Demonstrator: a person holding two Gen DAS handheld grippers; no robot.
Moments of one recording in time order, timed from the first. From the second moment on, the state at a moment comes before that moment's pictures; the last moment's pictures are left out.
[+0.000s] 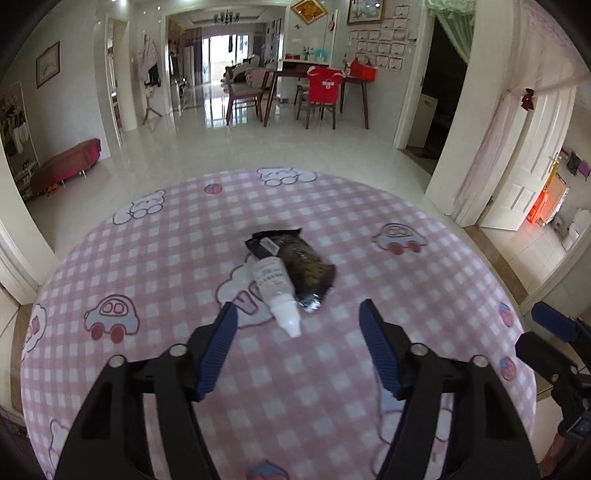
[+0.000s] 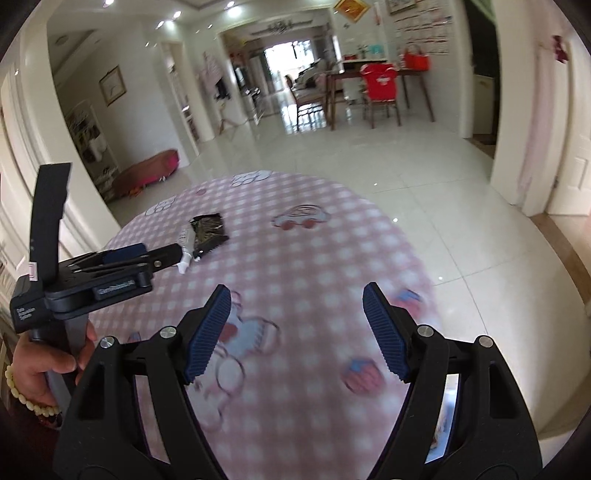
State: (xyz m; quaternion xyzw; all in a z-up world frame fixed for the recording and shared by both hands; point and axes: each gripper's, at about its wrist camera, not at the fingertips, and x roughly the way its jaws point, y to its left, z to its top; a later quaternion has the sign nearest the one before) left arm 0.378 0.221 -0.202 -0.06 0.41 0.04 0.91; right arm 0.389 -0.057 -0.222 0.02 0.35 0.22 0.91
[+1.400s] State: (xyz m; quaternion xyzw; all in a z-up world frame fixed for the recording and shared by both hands) left arm 0.337 0.198 -0.164 -0.05 0.36 0.03 0.93; right arm 0.403 -0.014 -0.217 -0.02 0.37 0.28 0.89
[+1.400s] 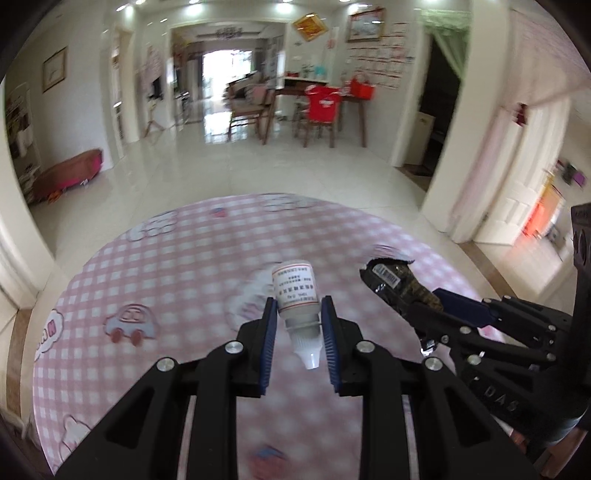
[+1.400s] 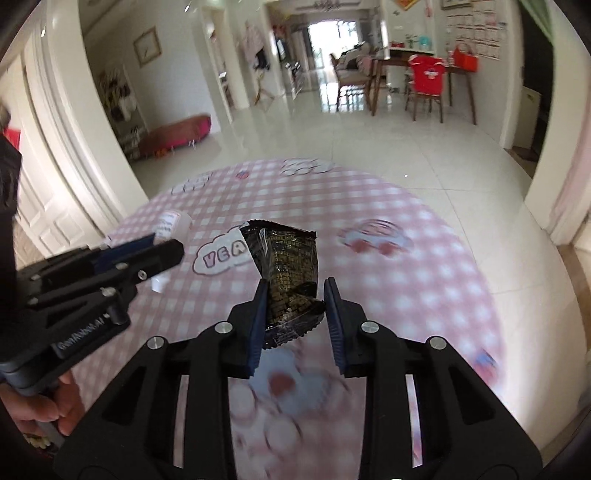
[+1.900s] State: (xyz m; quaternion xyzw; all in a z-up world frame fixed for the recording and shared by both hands) left arm 0.289 -0.002 -0.158 0.05 0.36 -0.11 0.93; right arm 0.287 -0.243 -0.211 0.13 0.31 0.18 0.92
